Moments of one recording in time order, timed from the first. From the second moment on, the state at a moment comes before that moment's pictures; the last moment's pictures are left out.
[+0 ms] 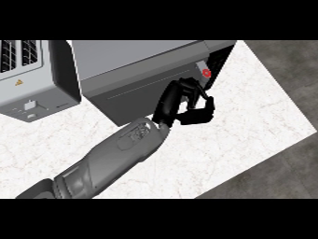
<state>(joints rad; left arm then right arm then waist) -0.93 0.04 -0.85 -0.83 0.67 0.60 -0.24 -0.08 -0.55 -0.17 -1.87 -0.67 0.45 -0.22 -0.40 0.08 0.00</state>
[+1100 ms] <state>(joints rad) -0.96 0.04 -0.86 -0.82 0.75 0.71 -0.26 -0.16 -0.63 -0.22 -1.83 -0.77 0.48 -0.17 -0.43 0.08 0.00</state>
